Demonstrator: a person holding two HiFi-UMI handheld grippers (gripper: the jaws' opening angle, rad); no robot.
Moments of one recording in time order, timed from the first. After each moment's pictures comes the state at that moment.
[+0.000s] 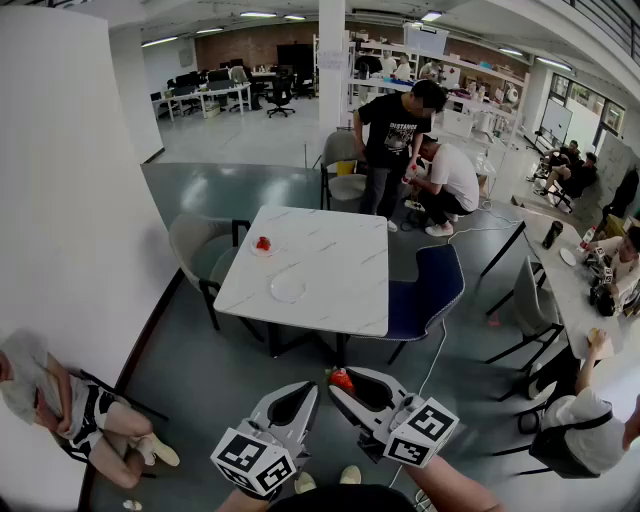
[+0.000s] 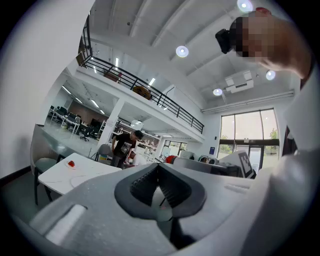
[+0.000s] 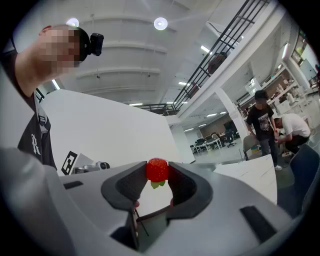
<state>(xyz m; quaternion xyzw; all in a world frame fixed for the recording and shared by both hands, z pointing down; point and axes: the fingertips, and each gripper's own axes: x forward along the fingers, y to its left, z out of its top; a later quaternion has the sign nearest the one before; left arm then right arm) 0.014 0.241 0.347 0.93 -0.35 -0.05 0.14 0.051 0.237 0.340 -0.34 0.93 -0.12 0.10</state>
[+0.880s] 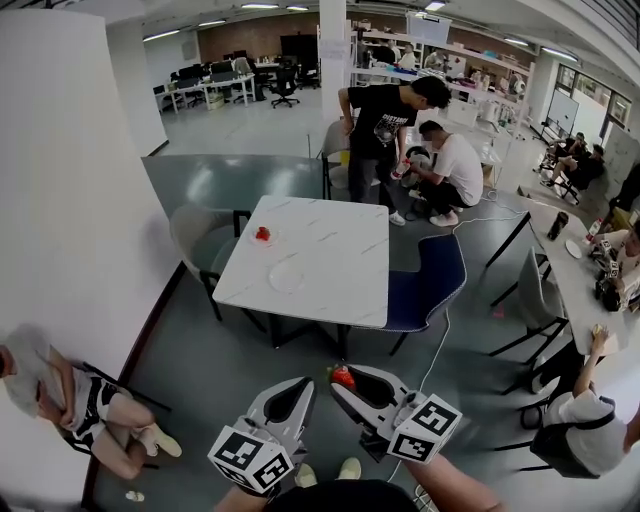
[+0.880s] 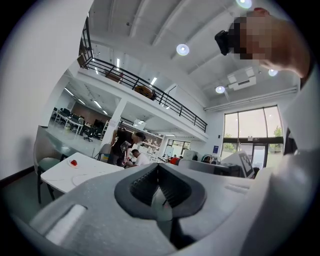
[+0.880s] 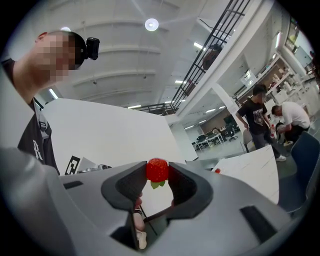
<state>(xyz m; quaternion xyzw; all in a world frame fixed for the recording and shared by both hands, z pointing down) 0.029 0.247 0.350 0.92 -0.37 -0.04 0.14 0.076 0.246 0.346 -0.32 0.93 -0.16 0.12</state>
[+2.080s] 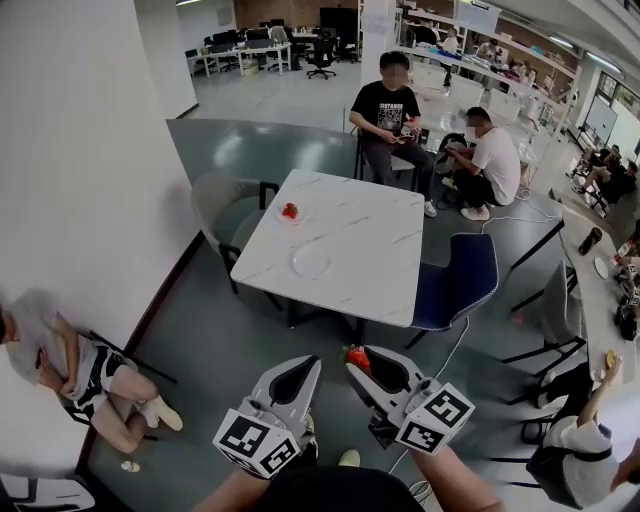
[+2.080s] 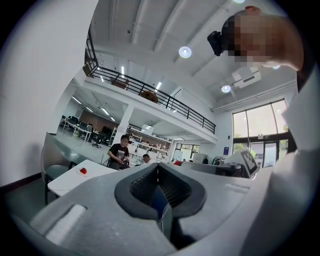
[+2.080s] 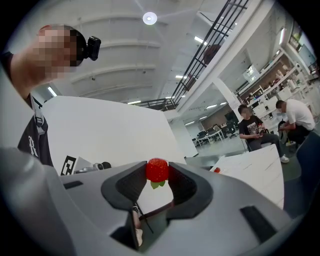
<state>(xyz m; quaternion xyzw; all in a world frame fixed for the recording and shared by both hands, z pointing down) 0.009 0.179 0.357 0.90 -0.42 -0.06 0.12 0.067 0.174 0.359 -0.31 0.93 -0.17 0.09</state>
